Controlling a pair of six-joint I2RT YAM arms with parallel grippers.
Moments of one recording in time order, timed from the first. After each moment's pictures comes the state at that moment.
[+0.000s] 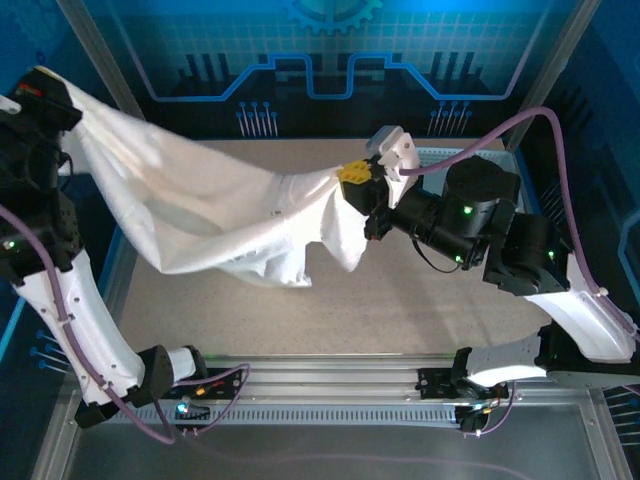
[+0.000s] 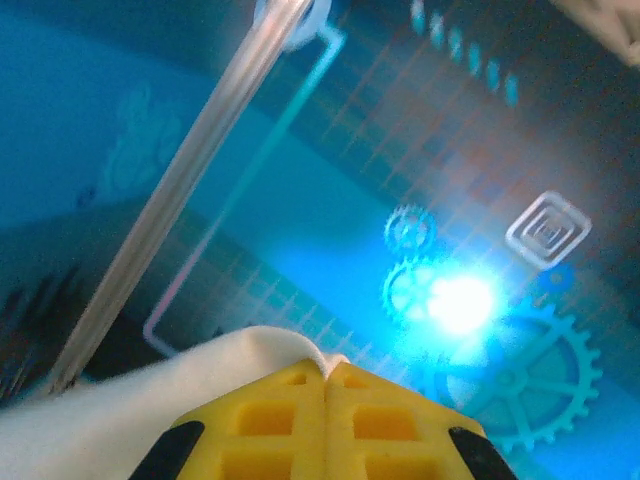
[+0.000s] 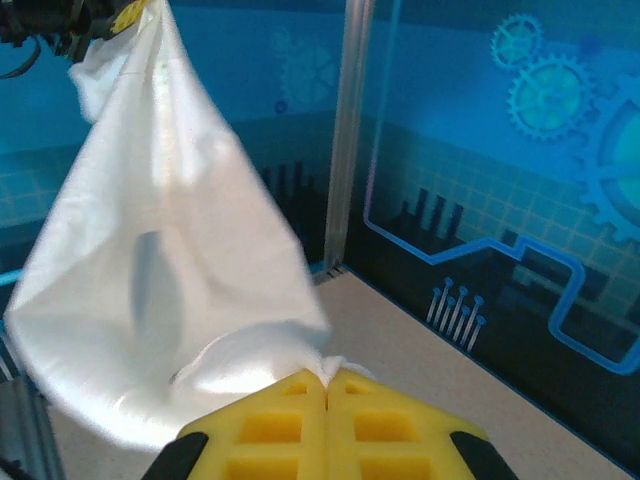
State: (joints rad) left arm 0.45 1.26 2.07 -0.78 0.18 -0.67; right arm 1.15 1.26 1.93 -0.79 0.34 -0.04
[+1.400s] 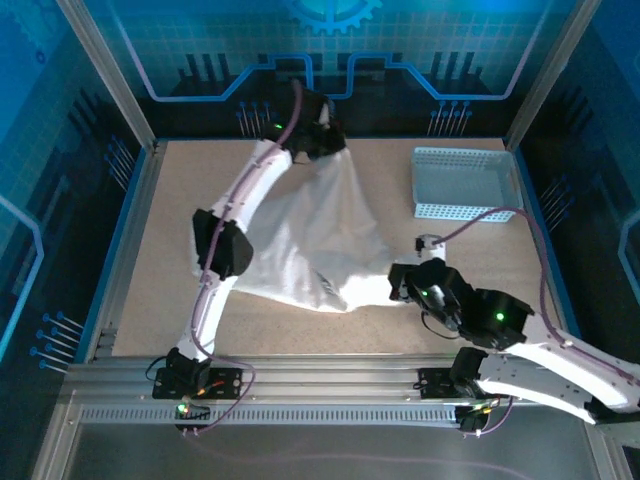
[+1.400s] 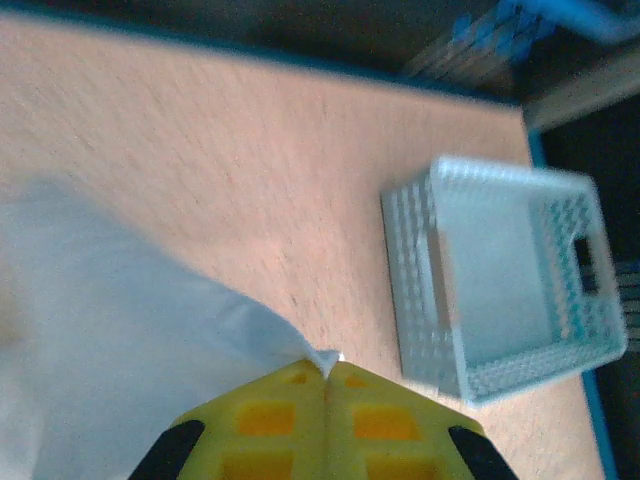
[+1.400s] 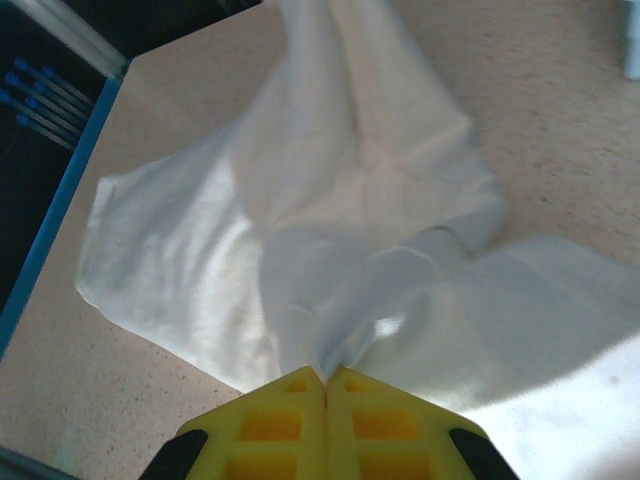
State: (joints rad) left arm -0.44 2.42 2.57 -0.89 0.22 -0.61; right arm 1.00 0.70 0.80 -0.74 0.45 0.90
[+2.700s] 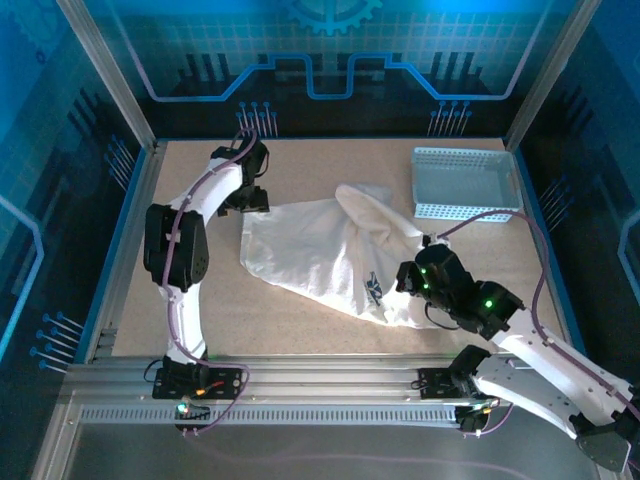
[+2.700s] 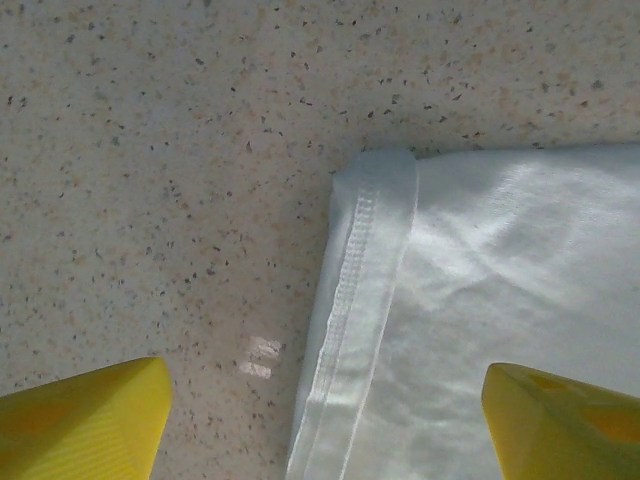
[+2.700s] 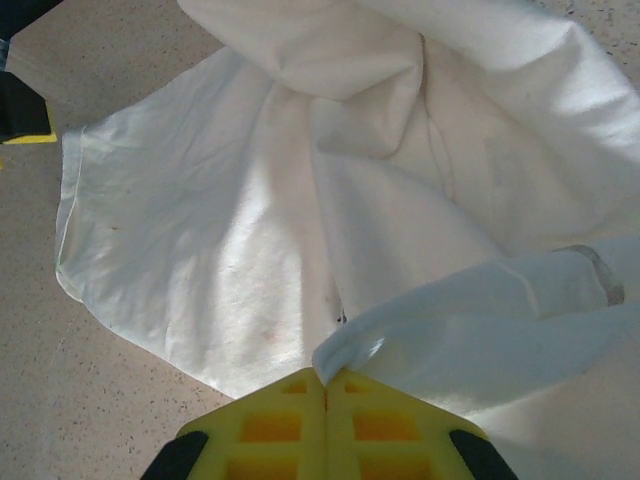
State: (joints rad) left arm -0.19 2.08 1.76 -1.10 -0.23 -0.45; right arm 0.72 0.75 0.73 -0.74 0.23 0.88
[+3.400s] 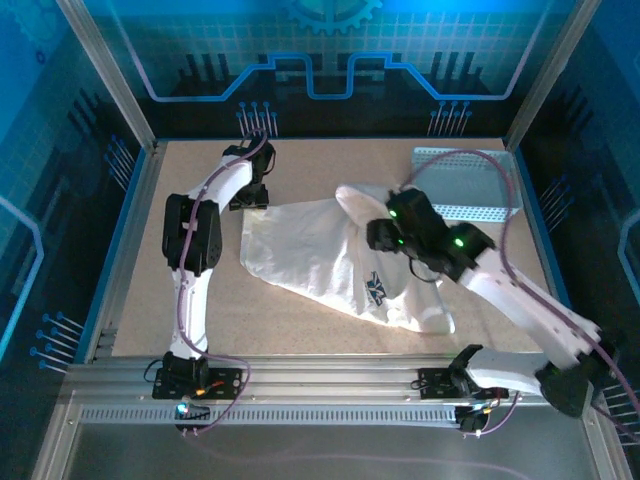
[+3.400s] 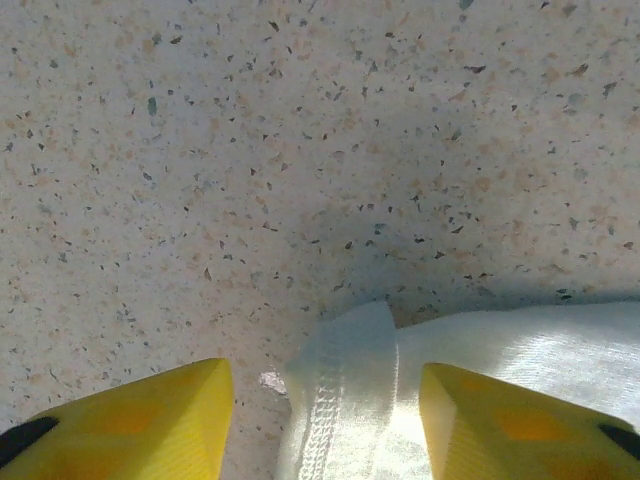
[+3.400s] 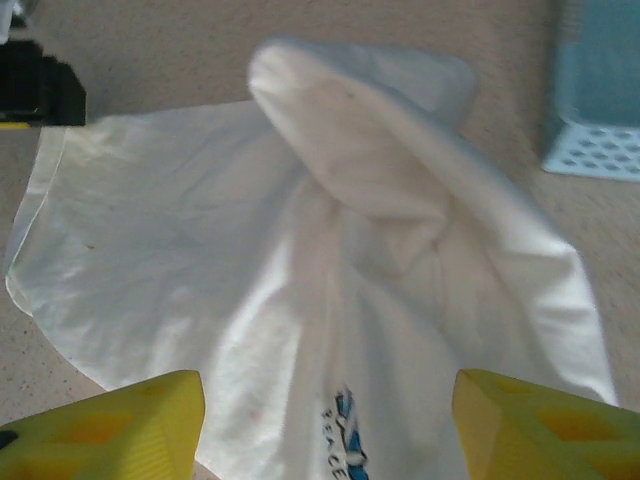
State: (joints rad) left arm -0.18 2.28 1.93 -1.09 -0.29 -0.42; right arm 0.69 1.23 1.22 -0.84 0.26 0.51
